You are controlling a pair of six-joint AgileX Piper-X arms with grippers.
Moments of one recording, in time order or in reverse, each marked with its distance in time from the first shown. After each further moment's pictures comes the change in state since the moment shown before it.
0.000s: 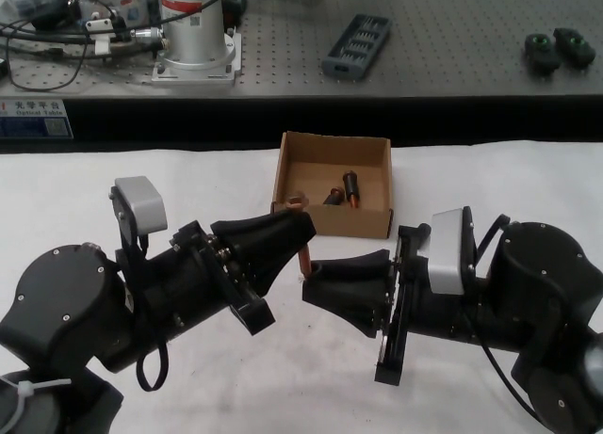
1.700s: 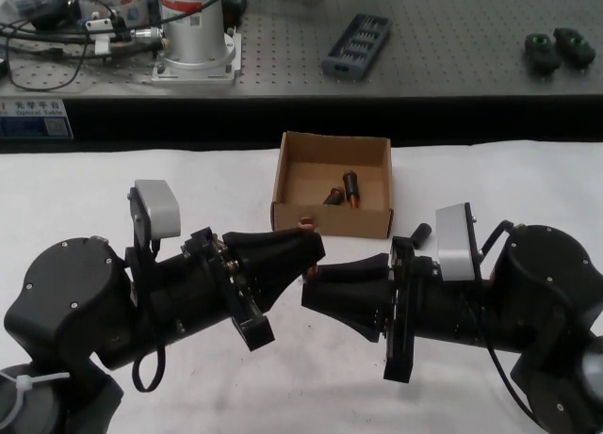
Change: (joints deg) left arm 0.1 -0.1 -0.7 5.4 7.0 3.5; right arm 0.0 0.9 0.0 -5.0 -3.2 11.6
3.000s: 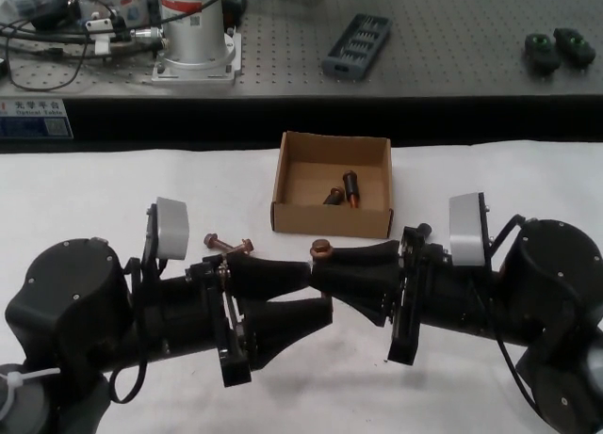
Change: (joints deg) left arm 2.7 0.3 0.2 5.6 13.8 2.7; right arm -1.3 0.0 0.0 -1.8 1.8 2.8
